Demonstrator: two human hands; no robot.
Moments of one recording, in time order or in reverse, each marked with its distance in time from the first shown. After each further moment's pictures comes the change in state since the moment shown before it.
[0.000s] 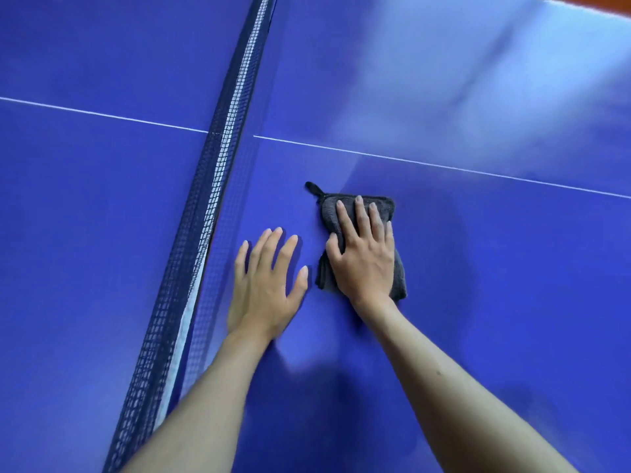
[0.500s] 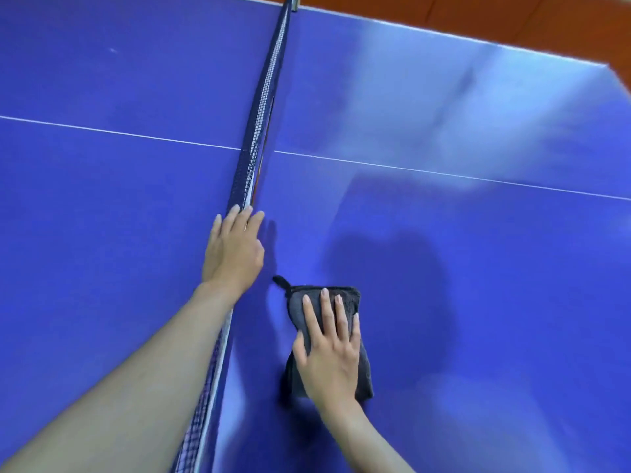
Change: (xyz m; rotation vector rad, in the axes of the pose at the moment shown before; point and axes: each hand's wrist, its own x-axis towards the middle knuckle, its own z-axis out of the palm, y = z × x) left_hand -0.001 -0.065 -0.103 0.125 -0.099 -0.040; right_hand -0.227 -0.086 -0.030 -0.067 -0.055 -0.019
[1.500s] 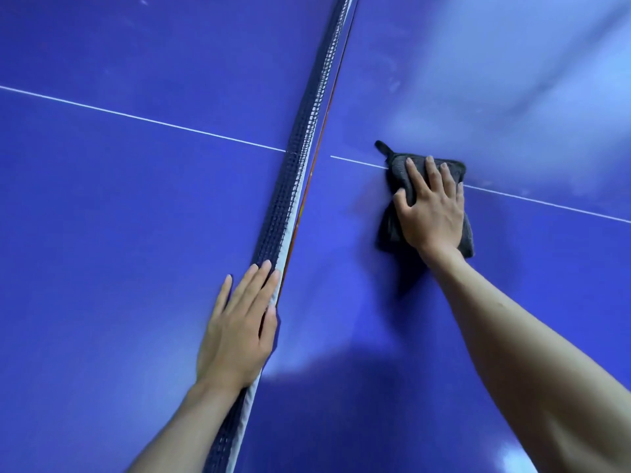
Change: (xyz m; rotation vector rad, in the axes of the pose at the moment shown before) left_hand -0.023 -0.056 0.057 -0.074 0.007 -0.020; right_hand 0.372 0.058 0.035 0.064 -0.087 0.065
